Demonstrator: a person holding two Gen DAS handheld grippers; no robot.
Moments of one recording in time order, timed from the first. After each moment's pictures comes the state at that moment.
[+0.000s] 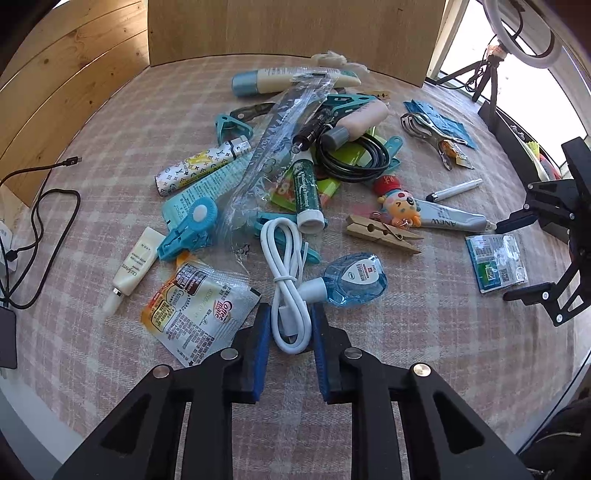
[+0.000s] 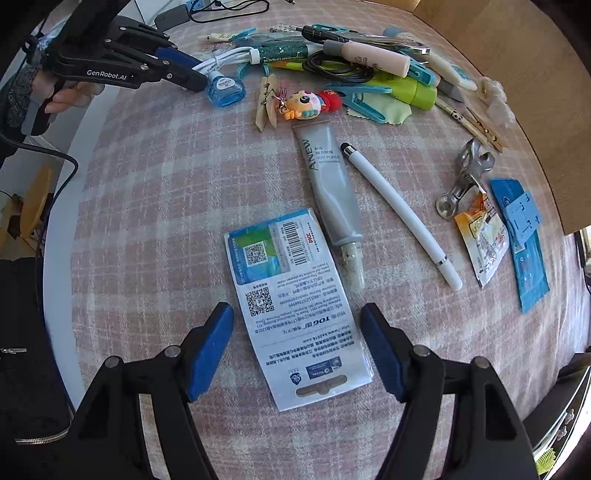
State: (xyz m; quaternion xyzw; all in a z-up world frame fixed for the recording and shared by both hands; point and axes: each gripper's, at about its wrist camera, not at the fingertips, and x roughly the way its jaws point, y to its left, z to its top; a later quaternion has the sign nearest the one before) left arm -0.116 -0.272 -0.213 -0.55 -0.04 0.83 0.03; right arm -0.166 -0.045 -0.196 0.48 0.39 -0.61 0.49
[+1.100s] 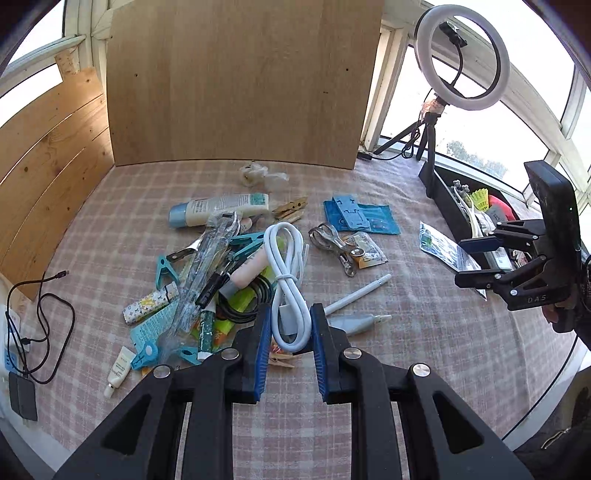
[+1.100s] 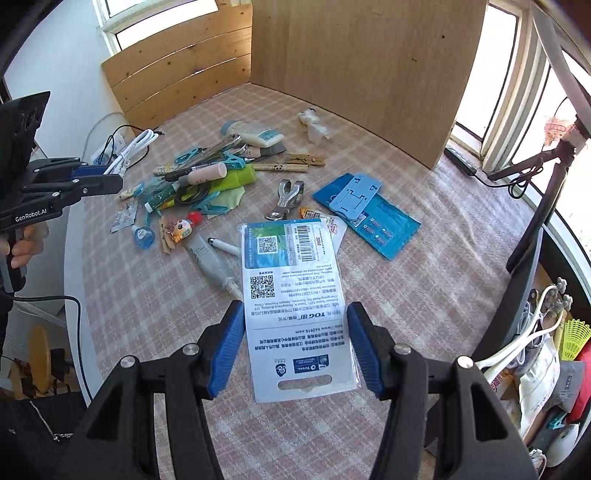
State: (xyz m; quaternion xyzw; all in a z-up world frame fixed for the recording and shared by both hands) left arm -0.156 -0.191 -0.100 -0.45 -0.03 0.89 0.08; right arm -0.220 0.041 -0.109 0.47 0.16 -0.78 0.38
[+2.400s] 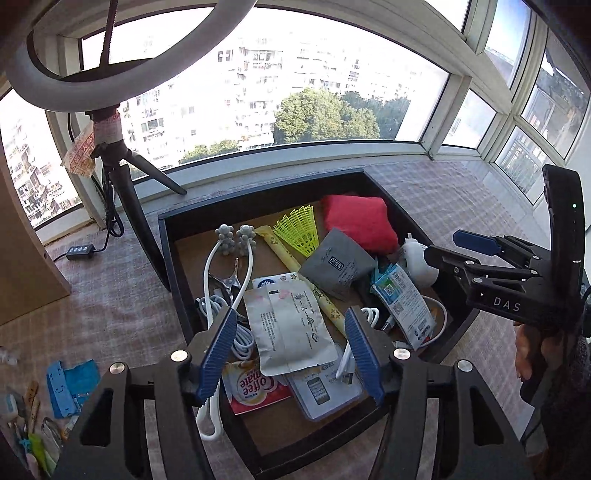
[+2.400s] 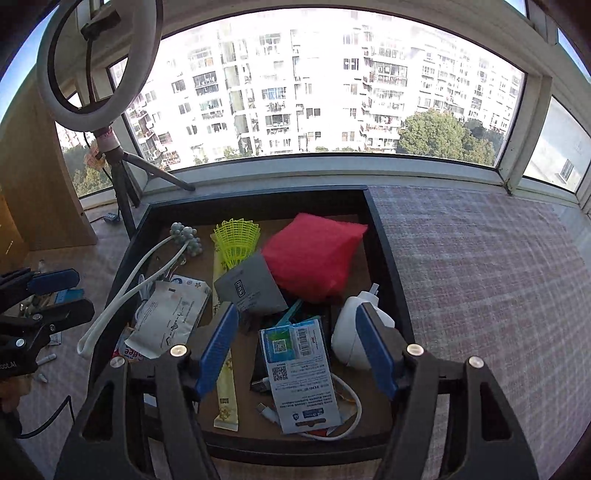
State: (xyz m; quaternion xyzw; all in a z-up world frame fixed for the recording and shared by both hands) left arm -0.301 0.202 -0.090 -0.46 0.07 0.84 0.28; right arm -0.271 0.415 -0.097 0.44 -0.04 -0.90 -0.01
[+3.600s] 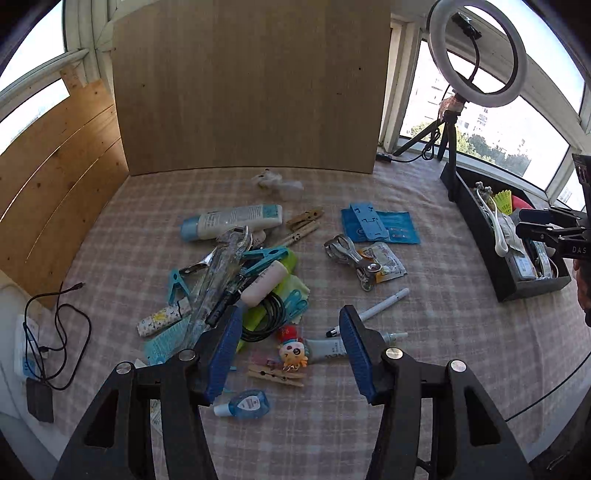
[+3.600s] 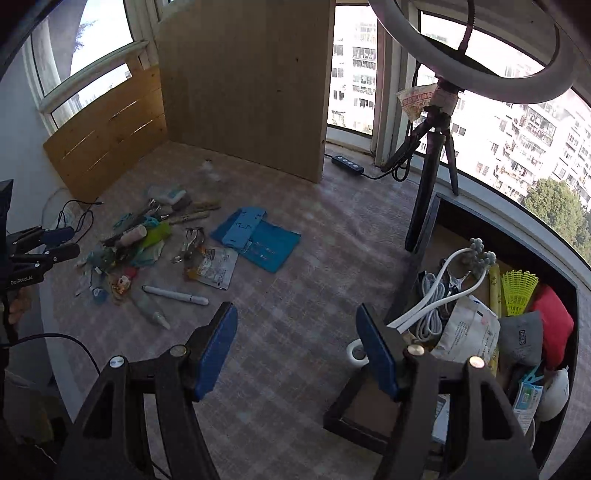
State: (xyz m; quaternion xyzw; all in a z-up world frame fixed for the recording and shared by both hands) left arm -0.157 -0.198 -0.104 -0.47 0.00 0.88 0.02; right arm -0.249 0.120 -0.085 0.45 0.10 -0.84 0.29
